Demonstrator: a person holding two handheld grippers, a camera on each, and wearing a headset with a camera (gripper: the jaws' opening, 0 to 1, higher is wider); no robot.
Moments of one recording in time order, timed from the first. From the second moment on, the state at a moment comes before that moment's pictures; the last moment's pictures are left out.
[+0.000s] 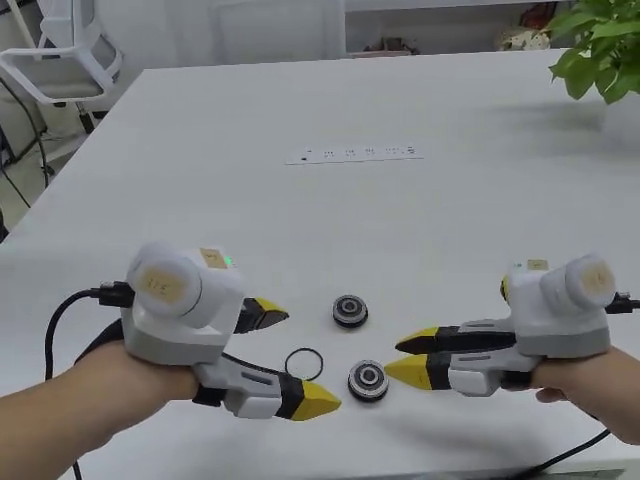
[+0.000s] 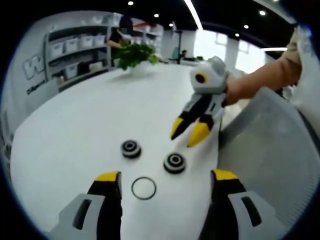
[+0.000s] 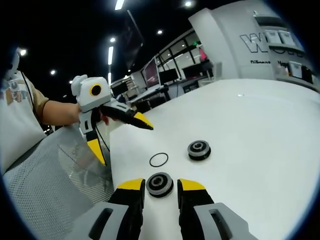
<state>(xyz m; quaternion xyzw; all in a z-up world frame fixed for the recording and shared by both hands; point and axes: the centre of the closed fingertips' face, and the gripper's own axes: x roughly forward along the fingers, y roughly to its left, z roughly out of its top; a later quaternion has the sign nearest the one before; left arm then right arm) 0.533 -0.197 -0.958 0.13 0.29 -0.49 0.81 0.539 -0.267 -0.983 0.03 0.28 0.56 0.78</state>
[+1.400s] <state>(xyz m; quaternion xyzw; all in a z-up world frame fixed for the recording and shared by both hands) 0.531 -0.231 -0.987 0.14 0.31 -0.52 0.78 0.534 -0.266 -1.023 -0.05 0.27 0.57 0.77</state>
